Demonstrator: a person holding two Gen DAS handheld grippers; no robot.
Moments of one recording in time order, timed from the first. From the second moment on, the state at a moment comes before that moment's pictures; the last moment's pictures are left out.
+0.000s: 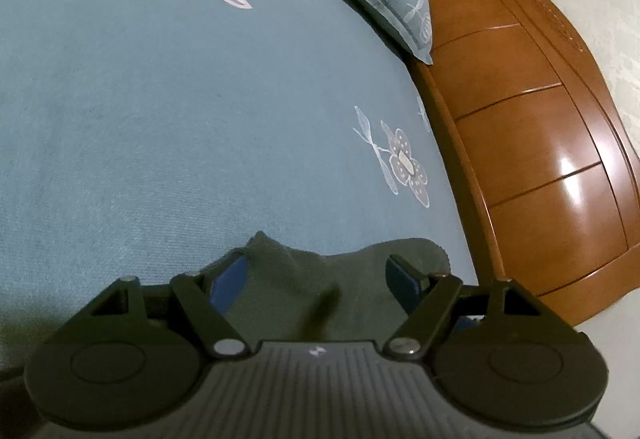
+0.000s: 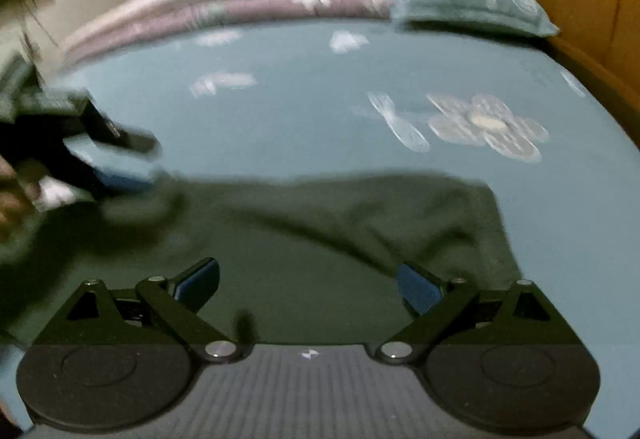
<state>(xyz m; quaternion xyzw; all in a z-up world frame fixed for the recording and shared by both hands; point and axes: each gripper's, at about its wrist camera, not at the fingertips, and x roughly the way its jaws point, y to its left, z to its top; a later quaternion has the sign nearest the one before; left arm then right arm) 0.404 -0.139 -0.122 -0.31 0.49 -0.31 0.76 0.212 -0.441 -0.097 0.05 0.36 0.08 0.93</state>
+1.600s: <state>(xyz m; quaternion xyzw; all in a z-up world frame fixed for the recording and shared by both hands) 0.257 -0.100 -0.029 0.07 0.42 -0.24 0.87 0.168 -0.402 -0.104 -0.01 0.40 0.02 0.91</state>
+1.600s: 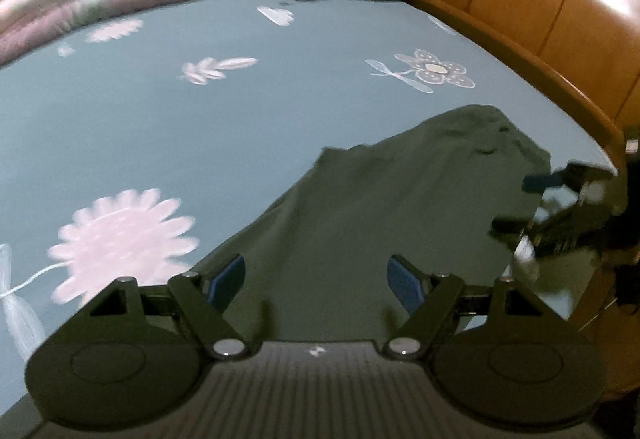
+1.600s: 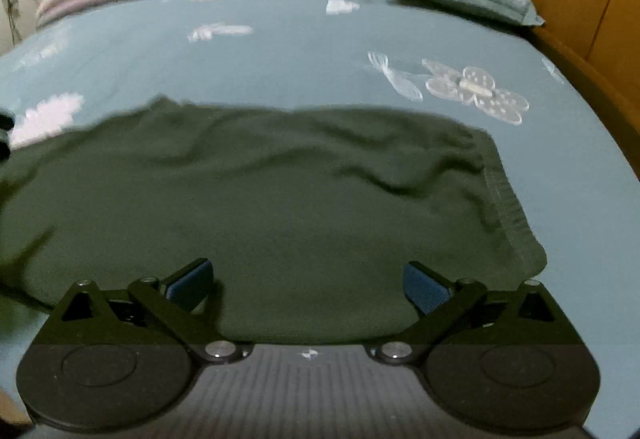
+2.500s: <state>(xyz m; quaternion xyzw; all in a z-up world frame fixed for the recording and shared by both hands) 0.146 0.007 -0.107 0.03 0.36 -0.17 0.92 0.155 -0.273 -0.133 -0.01 0.34 0.03 0.94</state>
